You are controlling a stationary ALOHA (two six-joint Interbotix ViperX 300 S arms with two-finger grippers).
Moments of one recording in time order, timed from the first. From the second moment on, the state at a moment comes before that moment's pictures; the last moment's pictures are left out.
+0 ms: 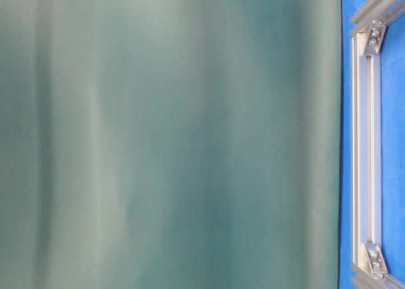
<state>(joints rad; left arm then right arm) -0.14 -0.73 1.28 -0.09 -0.13 -0.09 0.19 -0.48 1.03 0.12 -0.02 0.10</state>
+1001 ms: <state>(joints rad) -0.13 -0.73 1.28 -0.09 -0.15 -0.09 0.17 -0.48 1.03 0.12 -0.02 0.10</state>
